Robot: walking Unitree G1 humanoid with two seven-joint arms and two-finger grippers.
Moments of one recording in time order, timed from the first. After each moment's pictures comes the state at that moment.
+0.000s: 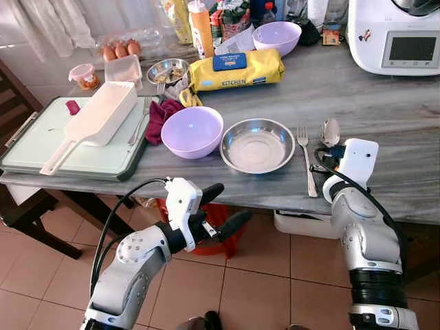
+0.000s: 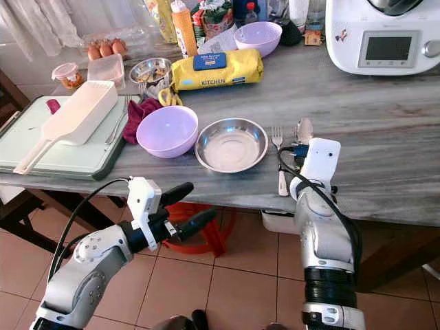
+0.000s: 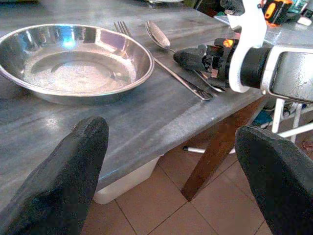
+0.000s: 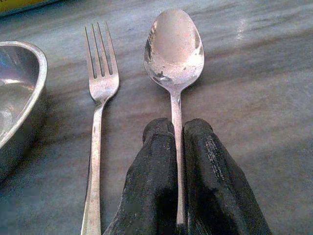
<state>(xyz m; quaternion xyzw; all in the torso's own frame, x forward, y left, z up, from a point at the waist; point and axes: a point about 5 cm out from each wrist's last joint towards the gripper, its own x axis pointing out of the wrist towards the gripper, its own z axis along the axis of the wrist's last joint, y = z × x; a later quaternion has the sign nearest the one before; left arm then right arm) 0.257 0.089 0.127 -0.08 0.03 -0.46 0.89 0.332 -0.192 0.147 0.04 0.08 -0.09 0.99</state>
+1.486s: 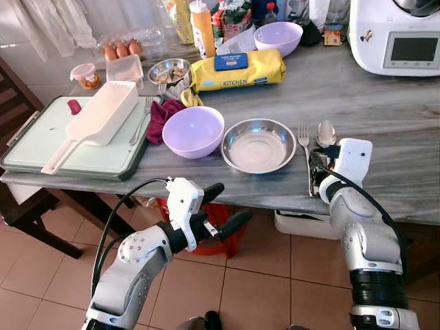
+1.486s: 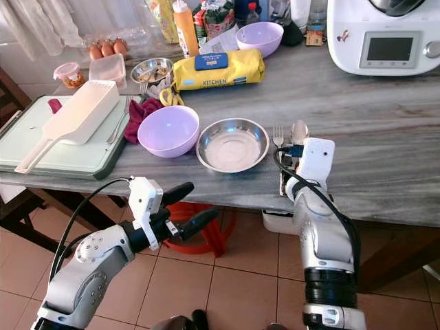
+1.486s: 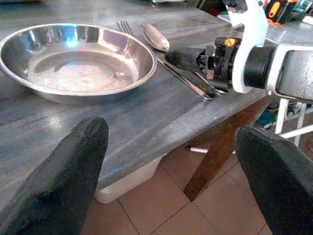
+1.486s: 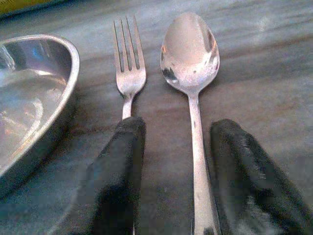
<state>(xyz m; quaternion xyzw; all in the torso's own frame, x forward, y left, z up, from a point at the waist) 0.258 0.086 0.127 -0.08 0.03 -0.45 0.89 0.330 -0.185 0.150 0.04 0.08 -0.05 0.99</state>
